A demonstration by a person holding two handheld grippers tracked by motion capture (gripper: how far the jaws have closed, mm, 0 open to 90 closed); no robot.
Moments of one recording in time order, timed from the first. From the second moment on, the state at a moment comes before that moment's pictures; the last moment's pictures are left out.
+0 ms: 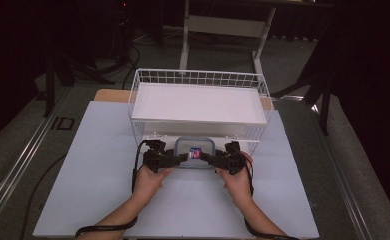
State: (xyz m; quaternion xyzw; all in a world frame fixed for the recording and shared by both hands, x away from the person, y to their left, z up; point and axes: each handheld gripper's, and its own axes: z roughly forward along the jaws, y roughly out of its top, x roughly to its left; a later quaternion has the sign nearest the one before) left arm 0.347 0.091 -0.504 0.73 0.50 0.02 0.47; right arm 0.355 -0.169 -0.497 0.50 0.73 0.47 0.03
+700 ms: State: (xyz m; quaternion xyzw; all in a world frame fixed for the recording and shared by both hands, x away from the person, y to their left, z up) left arm 0.373 0.089 -0.511 0.74 0.49 0.02 0.46; right arm 0.380 -0.171 -0.506 0.51 0.72 0.47 0.02
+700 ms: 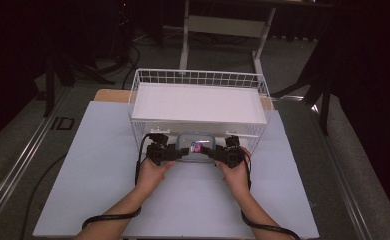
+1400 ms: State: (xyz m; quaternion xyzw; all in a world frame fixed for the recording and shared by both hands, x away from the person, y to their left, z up) left arm 0.371 0.083 -0.516 0.74 0.47 0.07 0.47; right arm 0.382 -0.169 -0.504 0.49 0.72 0.48 0.09
